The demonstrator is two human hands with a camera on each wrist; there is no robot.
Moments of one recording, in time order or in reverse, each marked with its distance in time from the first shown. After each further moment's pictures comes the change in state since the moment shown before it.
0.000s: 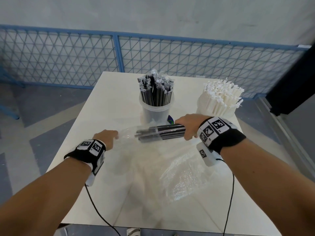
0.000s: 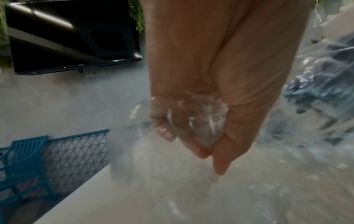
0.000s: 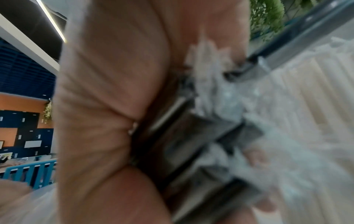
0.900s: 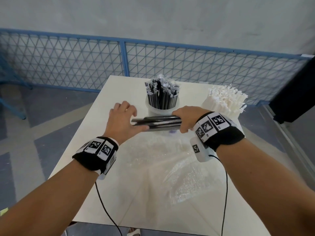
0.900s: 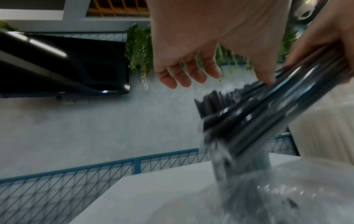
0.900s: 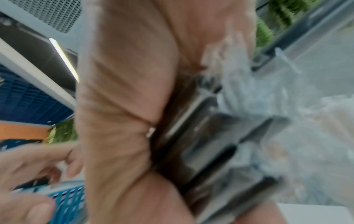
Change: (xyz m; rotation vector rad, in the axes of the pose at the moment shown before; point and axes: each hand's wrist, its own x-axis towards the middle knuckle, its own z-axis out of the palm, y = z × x) left_hand -0.043 0.045 -0.042 -0.235 0.785 0.358; right_hand -0.005 -0.025 -0.030 0.018 0.182 -0.037
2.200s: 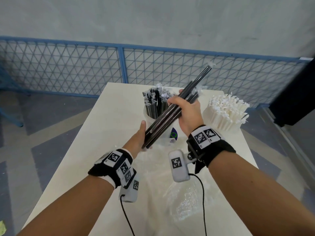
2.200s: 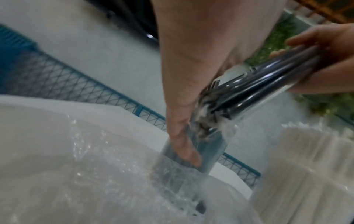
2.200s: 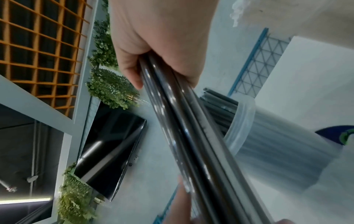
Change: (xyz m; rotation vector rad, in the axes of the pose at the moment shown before) left_hand 0.021 0.037 0.040 -0.992 -0.470 -0.771; right_hand 0.039 -0.008 0.003 2.034 0.861 -0.102
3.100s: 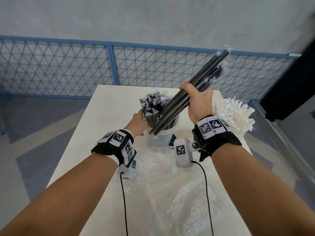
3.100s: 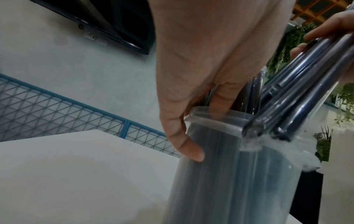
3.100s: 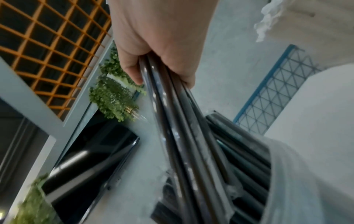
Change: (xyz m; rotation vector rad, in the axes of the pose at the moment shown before) left_hand 0.080 0.054 -0.021 0.355 0.032 0.148; right_hand 0.060 -0.019 0.007 -0.127 0.213 -0.230
